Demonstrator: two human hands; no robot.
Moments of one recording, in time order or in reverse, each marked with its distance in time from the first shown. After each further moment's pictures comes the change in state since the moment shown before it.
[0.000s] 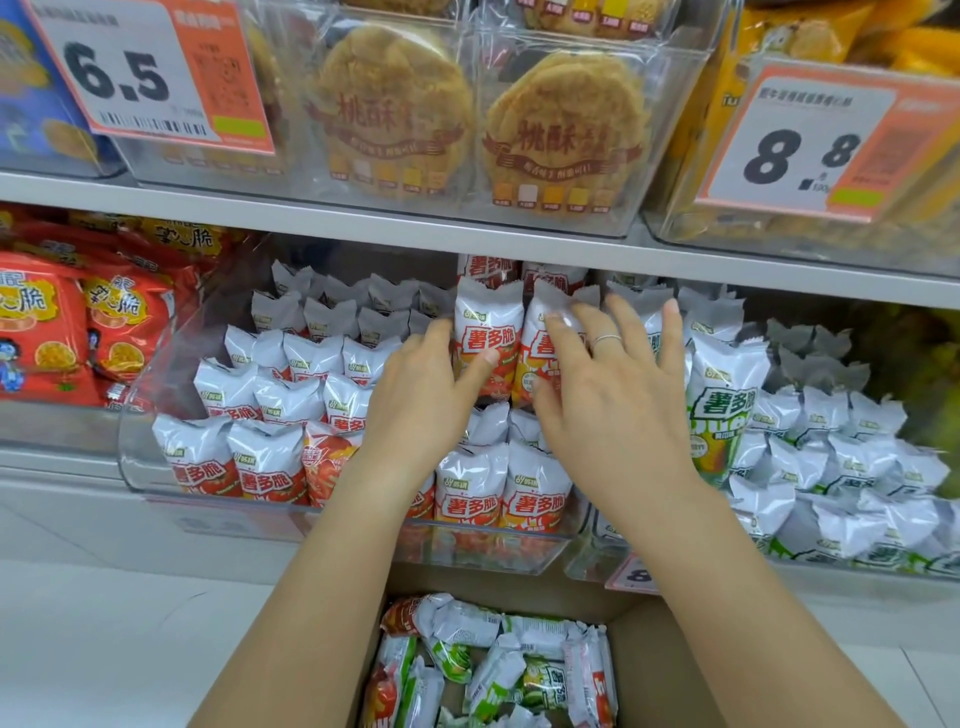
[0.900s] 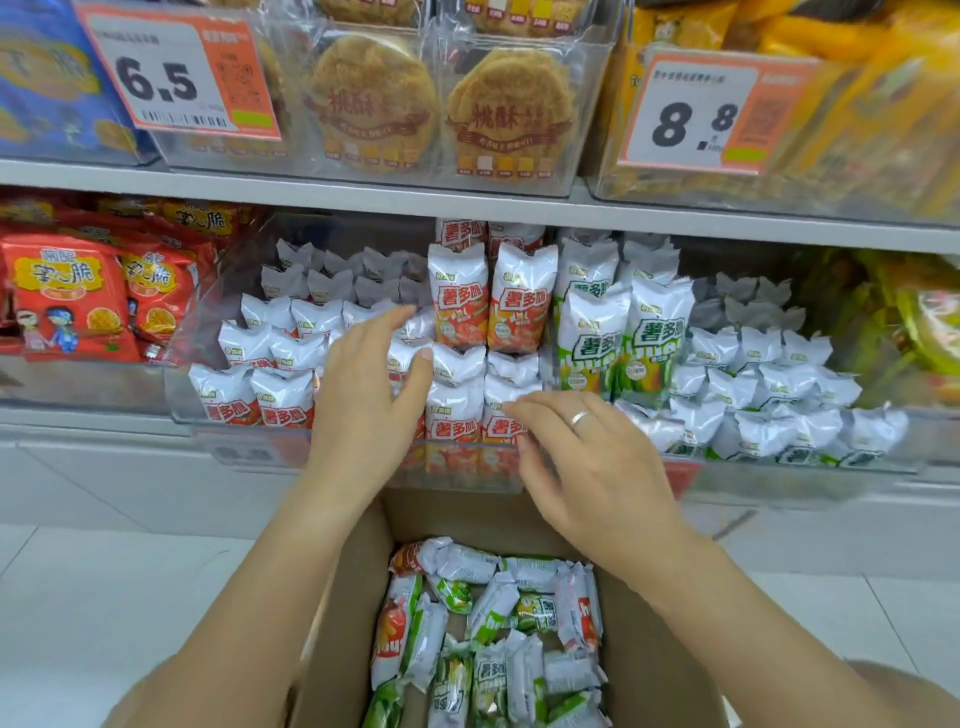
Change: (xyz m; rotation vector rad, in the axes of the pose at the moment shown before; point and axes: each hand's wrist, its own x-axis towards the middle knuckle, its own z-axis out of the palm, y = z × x) left_hand -0.091 0.004 -0.035 -0.049 0.194 0.140; right_hand -0.102 0.014 -0.034 0.437 0.132 -0.305
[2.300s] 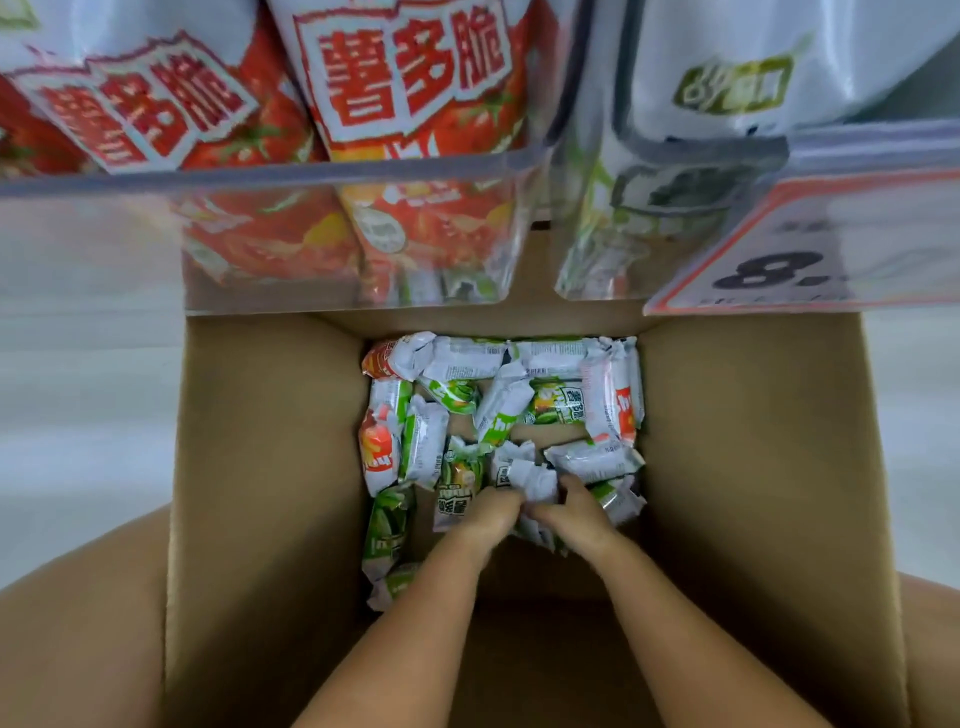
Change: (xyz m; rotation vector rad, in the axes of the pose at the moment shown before) left_hand -0.267 -0.182 0.279 -0.132 -1.037 -1.455; right_hand -0.326 -0.004 0.246 0.854 -1.031 1.748
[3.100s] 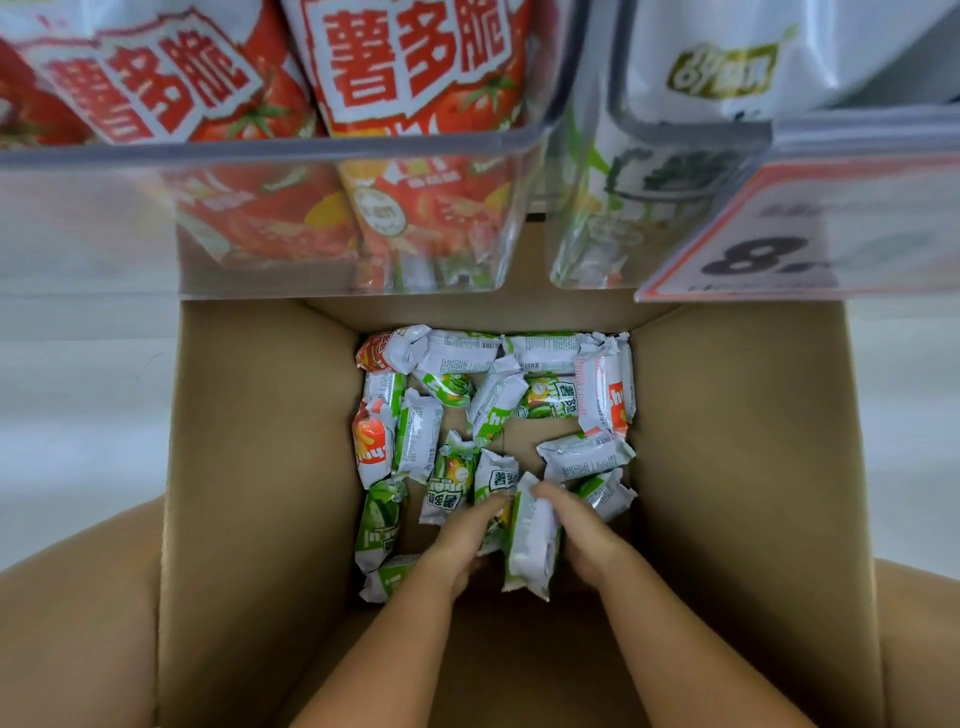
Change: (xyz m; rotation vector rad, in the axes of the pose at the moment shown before) left_hand -0.009 -0.045 -0.006 -0.450 -0.076 -0.027; right_hand -0.018 0.003 0.003 0.487 -0.125 0.202
